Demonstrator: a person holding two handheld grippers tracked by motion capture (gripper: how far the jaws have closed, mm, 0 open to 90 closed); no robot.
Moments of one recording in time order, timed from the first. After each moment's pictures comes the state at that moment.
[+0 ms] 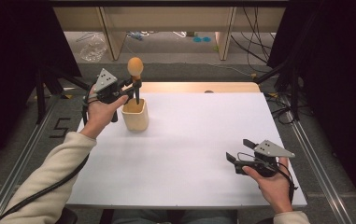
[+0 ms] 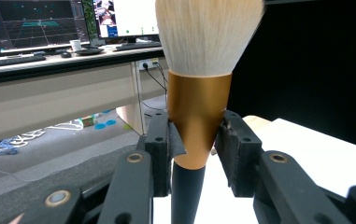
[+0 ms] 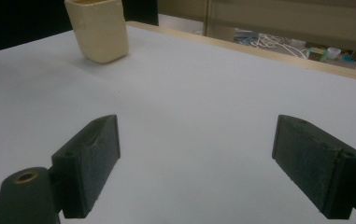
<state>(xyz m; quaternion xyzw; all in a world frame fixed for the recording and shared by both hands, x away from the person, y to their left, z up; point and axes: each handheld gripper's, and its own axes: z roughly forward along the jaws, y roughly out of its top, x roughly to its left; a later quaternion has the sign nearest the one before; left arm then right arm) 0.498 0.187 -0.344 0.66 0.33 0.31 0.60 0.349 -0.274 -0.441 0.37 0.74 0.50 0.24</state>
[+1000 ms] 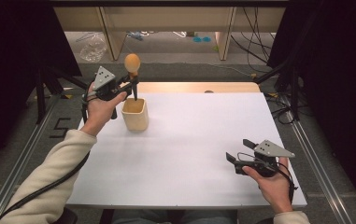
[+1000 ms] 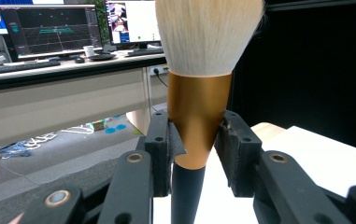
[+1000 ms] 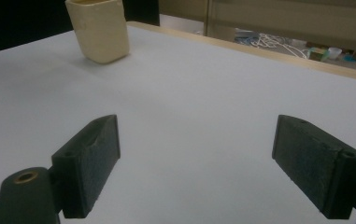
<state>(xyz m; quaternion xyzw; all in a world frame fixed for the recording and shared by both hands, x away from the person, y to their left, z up) 0.508 0.191 -0.344 0.64 0.34 0.33 0.61 0.349 -0.274 -0.441 0.37 0.74 0.50 0.24</state>
